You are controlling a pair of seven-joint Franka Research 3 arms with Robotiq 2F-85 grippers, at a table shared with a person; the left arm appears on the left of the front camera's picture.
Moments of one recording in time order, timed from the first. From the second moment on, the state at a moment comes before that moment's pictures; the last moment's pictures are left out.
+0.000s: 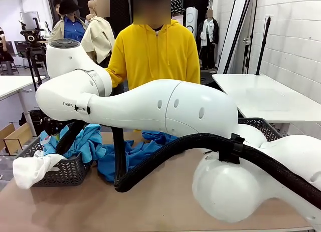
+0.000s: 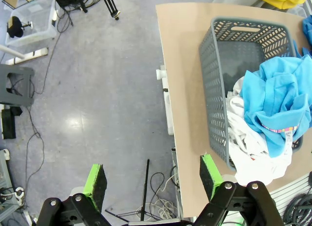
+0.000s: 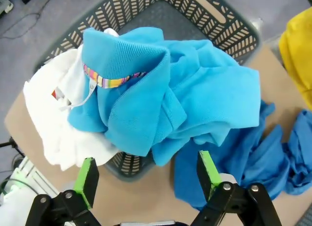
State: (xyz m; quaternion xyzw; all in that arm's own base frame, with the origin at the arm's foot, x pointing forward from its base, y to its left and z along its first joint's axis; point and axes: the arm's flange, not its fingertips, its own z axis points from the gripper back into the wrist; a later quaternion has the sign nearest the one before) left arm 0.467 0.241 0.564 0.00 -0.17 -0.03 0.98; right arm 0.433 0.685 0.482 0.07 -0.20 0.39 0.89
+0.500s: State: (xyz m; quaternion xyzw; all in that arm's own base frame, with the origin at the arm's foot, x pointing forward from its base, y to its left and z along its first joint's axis) left arm 0.467 0.241 0.564 0.00 -0.17 -0.03 0.98; right arm 0.434 0.685 0.482 0.07 -0.20 0.39 0.89
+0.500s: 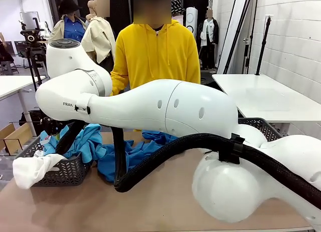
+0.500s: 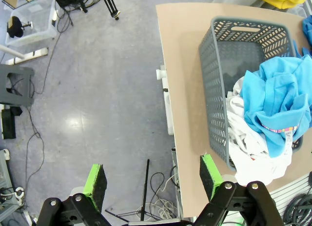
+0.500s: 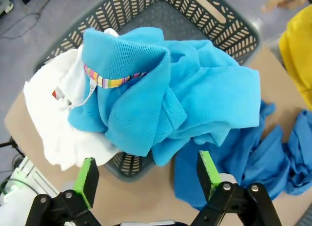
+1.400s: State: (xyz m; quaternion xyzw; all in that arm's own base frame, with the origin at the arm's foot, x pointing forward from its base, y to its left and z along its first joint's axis) left arm 0.473 0.079 0.639 -0.03 -0.27 -0.16 0.95; right arm 0.463 0.518 0.651 -0.12 -0.17 0.21 0.96
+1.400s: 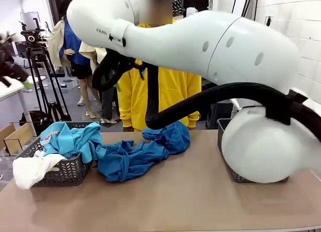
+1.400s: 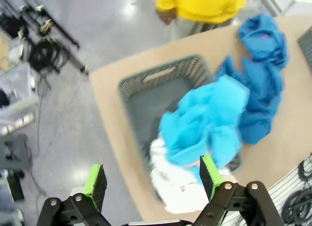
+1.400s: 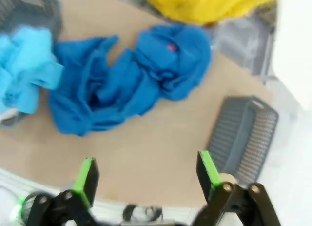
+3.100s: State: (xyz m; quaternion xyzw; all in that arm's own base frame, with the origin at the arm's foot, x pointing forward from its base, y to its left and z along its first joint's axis) left arm 0.466 -0.129 0.604 0.00 -0.29 -0.22 0.93; right arm 0.413 0.096 0.651 -0.14 -0.08 -0.16 0.97
